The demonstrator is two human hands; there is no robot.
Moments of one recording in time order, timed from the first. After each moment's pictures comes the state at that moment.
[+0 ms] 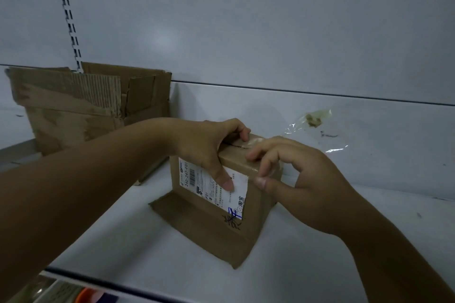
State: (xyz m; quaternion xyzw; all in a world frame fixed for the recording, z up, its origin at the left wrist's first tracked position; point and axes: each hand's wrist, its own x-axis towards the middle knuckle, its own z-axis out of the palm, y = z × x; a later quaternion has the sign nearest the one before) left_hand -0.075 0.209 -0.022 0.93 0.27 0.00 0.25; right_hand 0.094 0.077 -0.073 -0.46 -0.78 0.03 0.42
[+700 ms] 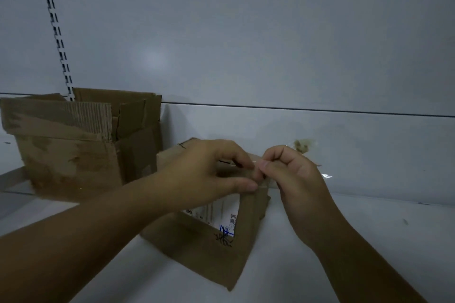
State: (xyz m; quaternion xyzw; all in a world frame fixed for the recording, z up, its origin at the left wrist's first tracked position) left_hand -0.076 0.159 -0.038 0.92 0.19 0.27 0.21; right_hand 0.076 0.077 -0.066 -0.41 -0.53 0.32 0.66
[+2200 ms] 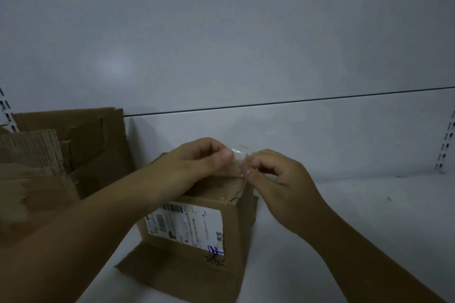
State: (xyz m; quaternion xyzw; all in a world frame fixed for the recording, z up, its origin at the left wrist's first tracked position) left_hand -0.060 0.190 -0.031 0.87 0.24 0.19 0.38; right_hand 0.102 0.103 -0.090 -0.55 -0.61 -0.01 0.56
